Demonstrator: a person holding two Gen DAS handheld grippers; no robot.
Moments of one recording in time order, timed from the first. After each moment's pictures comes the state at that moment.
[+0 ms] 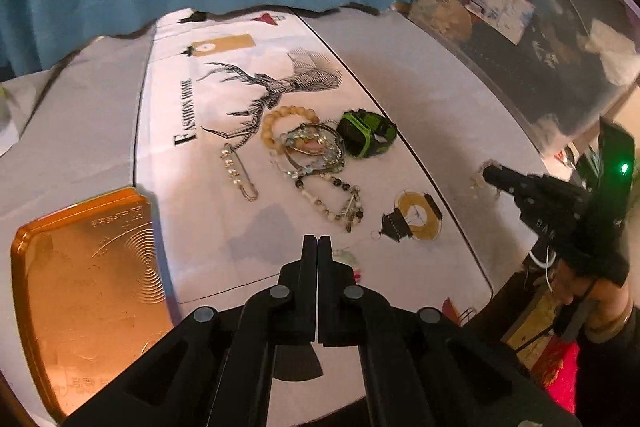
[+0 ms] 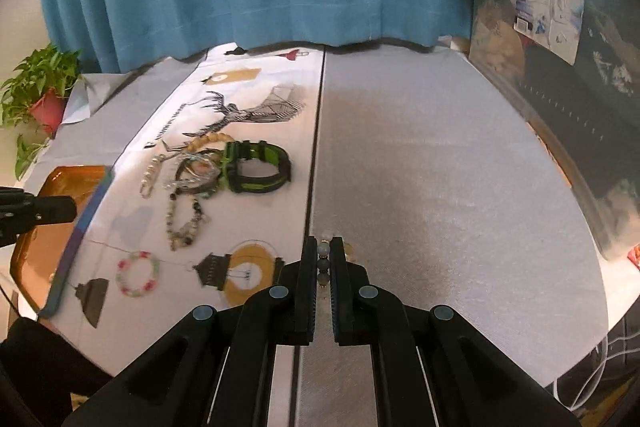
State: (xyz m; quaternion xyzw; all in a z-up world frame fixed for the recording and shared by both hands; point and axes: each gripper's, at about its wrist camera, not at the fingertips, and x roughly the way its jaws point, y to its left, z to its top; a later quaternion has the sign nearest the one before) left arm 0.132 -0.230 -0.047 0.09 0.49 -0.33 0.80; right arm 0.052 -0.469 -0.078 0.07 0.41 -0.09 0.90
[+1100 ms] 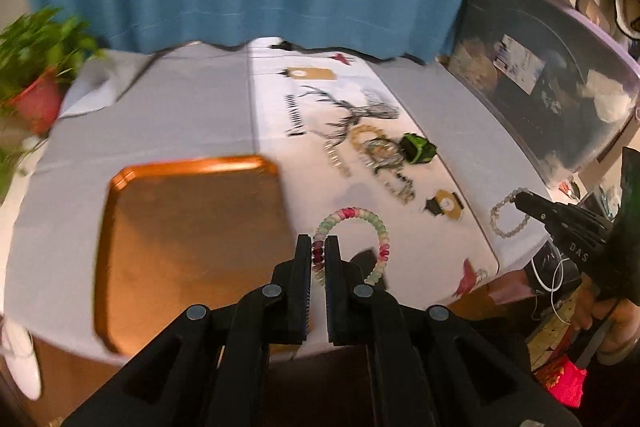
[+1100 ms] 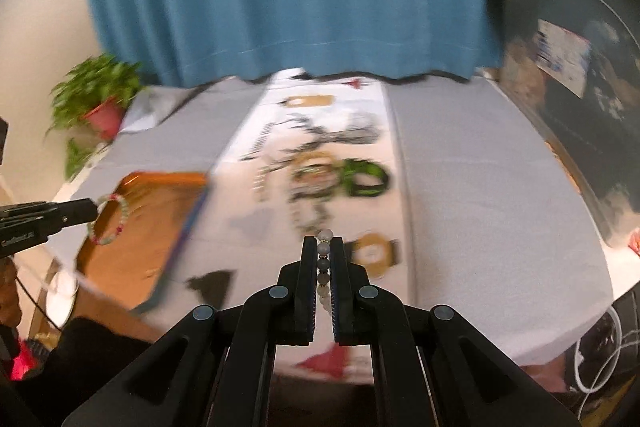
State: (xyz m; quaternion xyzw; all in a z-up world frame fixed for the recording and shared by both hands) left arm 0.072 -0.078 0.014 0.03 0.44 -0.25 0.86; right arm 0.001 -0.360 -0.007 0.08 0.38 -0.03 0.92
